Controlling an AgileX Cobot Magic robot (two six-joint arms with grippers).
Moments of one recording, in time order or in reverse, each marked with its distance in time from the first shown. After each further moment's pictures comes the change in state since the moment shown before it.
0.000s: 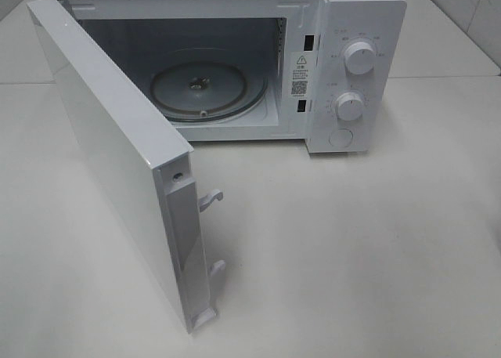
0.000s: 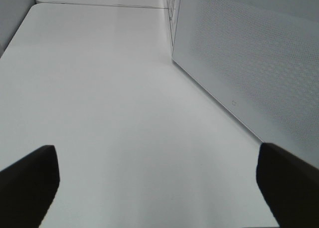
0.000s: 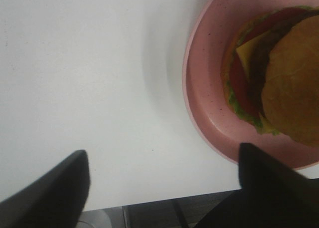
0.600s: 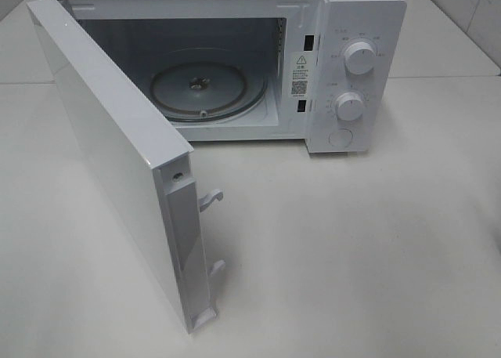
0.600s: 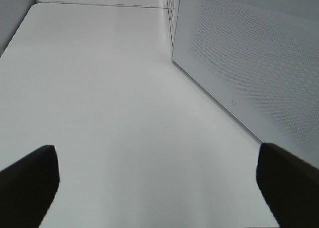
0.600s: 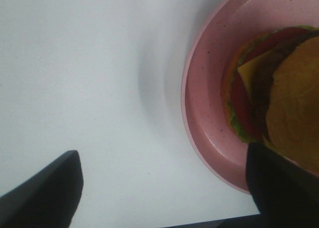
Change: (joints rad) left arm 0.000 0.000 0.000 0.000 0.000 0.000; right arm -0.001 0.000 0.086 -0.016 -0.147 0.000
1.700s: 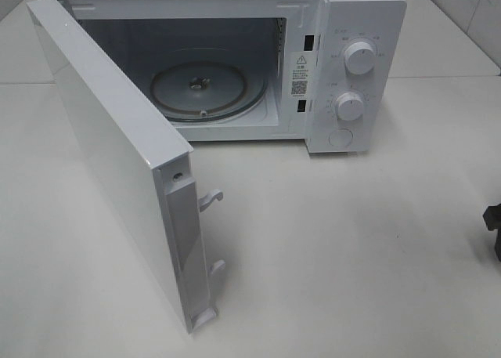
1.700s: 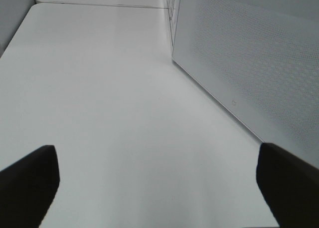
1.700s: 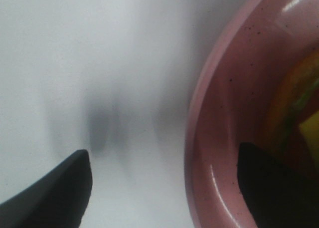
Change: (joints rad) left arm 0.000 0.000 0.000 0.000 0.000 0.000; right arm -0.095 0.288 0.141 -0.025 -0.412 0.024
